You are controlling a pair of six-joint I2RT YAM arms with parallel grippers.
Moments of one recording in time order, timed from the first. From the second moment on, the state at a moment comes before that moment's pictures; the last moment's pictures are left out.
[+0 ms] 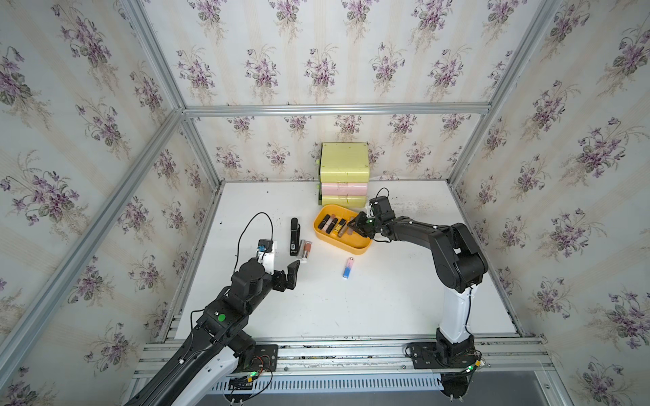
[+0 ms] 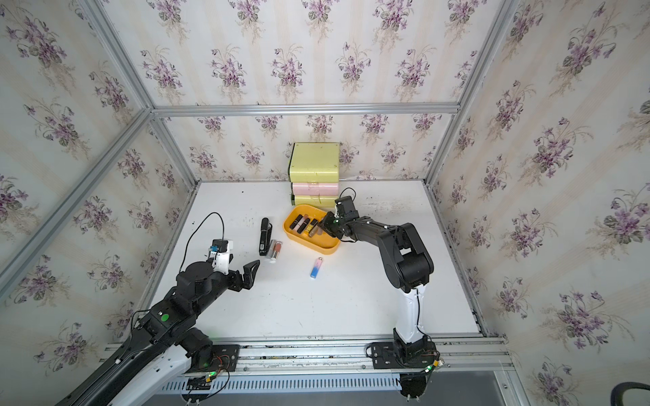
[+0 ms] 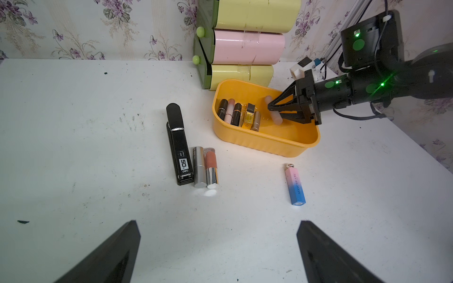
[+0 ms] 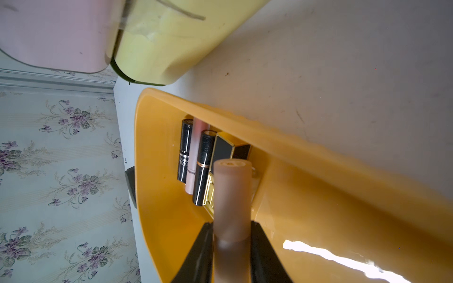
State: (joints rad) left arm -0.56 0.52 0.49 -0.40 -0.15 -0.29; right arm 0.43 2.01 1.24 -0.03 -0.39 0.92
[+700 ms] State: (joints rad) left arm -0.56 0.53 0.48 -0.41 -0.17 -0.32; right arm 0.43 2.03 1.25 -0.01 -0.42 0.92
